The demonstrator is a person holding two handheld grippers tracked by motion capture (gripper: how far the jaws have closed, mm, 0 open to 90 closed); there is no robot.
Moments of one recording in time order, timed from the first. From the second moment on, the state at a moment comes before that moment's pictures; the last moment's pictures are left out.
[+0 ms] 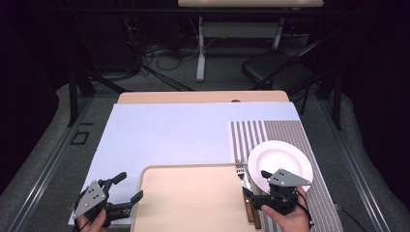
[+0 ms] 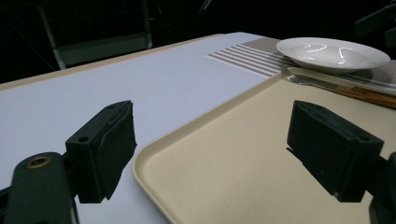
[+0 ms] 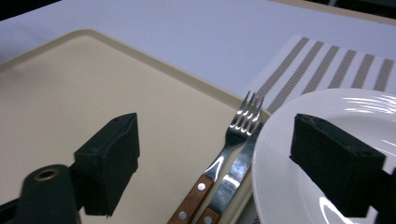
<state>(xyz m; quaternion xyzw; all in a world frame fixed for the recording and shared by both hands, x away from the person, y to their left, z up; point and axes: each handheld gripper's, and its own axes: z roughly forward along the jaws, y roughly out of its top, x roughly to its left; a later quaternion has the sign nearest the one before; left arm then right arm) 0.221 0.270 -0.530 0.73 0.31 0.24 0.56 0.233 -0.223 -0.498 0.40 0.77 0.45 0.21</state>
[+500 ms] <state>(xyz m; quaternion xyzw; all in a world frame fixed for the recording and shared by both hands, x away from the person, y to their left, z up) 0.221 0.270 -0.530 0.73 0.31 0.24 0.56 0.226 -0.251 -0.484 0.43 0.76 0.42 0.26</state>
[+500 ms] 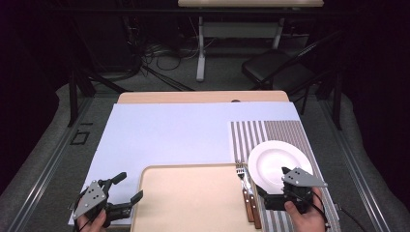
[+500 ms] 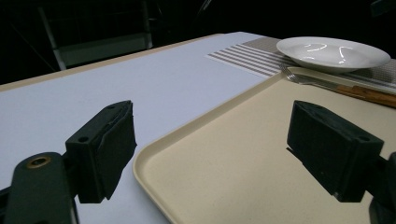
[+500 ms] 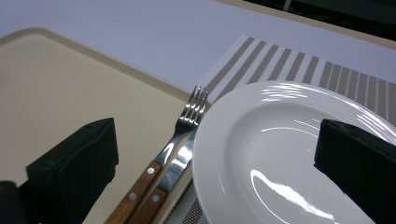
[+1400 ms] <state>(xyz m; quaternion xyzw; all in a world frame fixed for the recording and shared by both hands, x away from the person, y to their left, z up) 0.220 0.271 -0.529 0.73 0.31 0.24 0.56 0.229 -0.275 -0.499 0.39 0.80 0.30 0.33</state>
